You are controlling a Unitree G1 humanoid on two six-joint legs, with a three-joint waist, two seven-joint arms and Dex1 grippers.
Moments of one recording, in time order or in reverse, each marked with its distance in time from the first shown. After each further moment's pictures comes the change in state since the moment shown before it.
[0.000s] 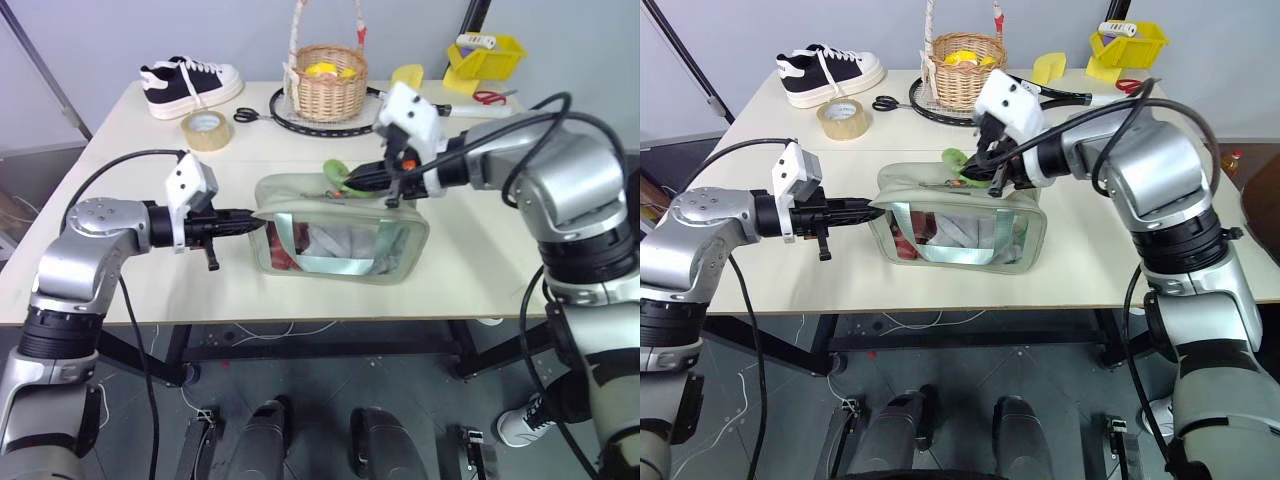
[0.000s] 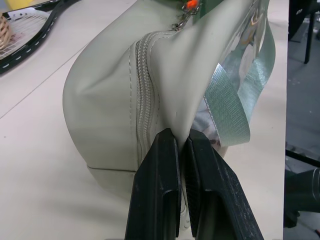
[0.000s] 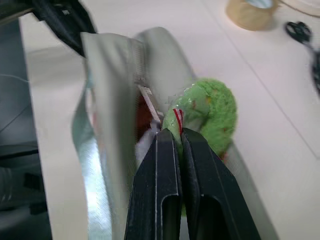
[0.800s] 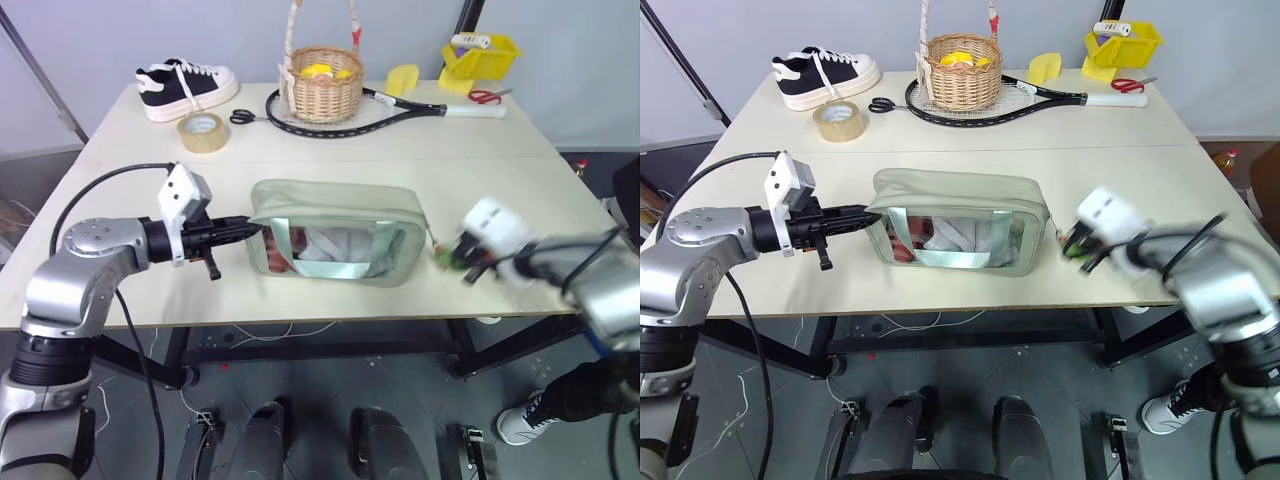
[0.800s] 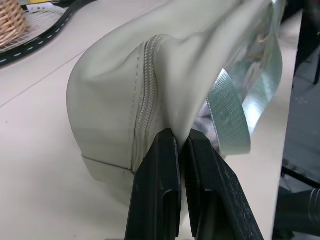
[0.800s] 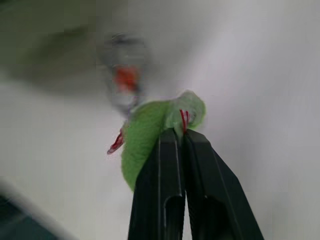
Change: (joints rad) left arm 0.133 -0.013 0.068 -0.164 -0.095 0.111 0.158; right arm 0.735 -0.158 -0.091 -0.273 -0.169 0.008 -0.292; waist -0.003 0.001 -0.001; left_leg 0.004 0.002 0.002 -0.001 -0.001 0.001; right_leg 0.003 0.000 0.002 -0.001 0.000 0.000
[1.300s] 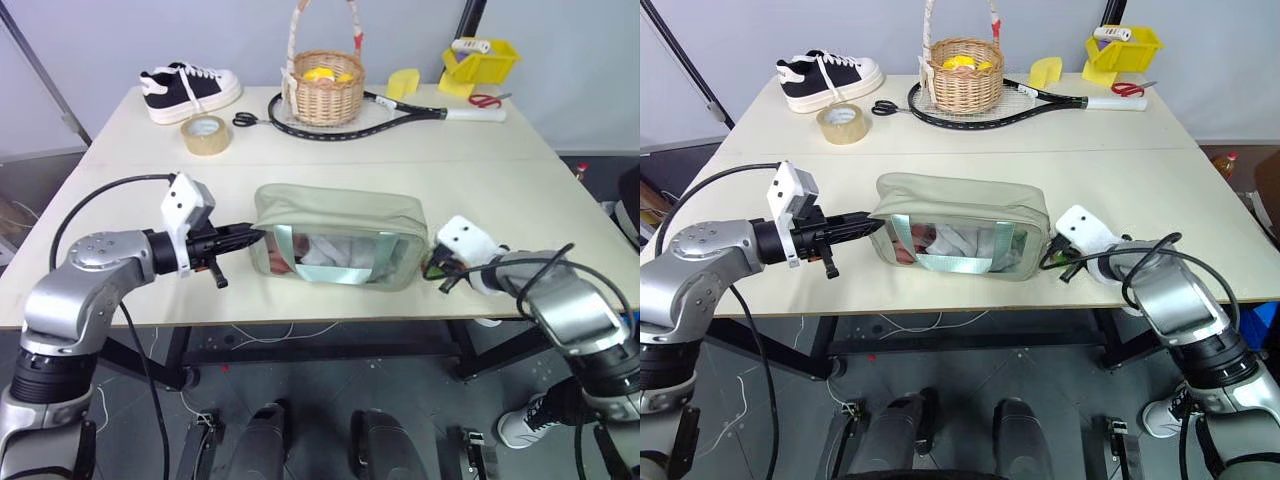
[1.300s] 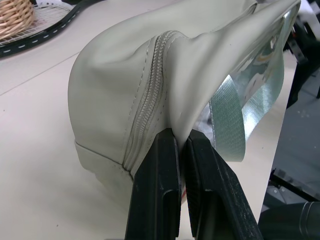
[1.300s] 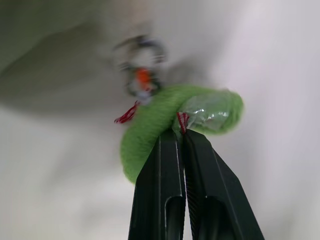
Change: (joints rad) left arm 0.052 -0.010 0.028 -0.077 -0.062 0.069 0.085; right arm -0.107 0.064 -0.019 0.136 -0.052 -0.022 -0.051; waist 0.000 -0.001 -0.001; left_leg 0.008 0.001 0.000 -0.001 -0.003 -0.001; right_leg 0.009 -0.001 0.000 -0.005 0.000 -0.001
